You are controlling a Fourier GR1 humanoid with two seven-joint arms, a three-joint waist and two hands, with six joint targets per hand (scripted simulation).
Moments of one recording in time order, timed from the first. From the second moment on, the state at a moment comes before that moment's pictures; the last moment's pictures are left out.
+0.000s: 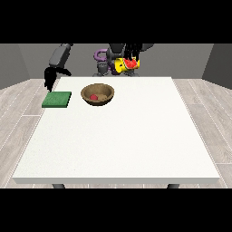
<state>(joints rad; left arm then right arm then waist) -0.81 0.06 -0.44 -1.14 -1.30 0.20 0.27 -0.48 -0.44 -0.38 -0.57 -0.23 0.31 -0.41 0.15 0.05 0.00</state>
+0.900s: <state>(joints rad) -0.62 0.01 0.01 -1.16 -0.41 0.24 -0.19 -0.58 -0.28 -0.32 -0.69 -0.24 0.21 -0.37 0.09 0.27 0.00</state>
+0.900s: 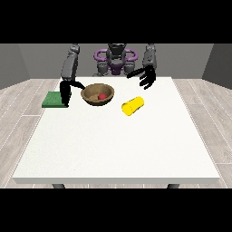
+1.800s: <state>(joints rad) -0.62 0.02 0.01 -1.20 -0.32 0.15 -0.20 -0.56 -0.23 -0.32 -0.56 -0.24 0.20 -0.50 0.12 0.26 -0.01</state>
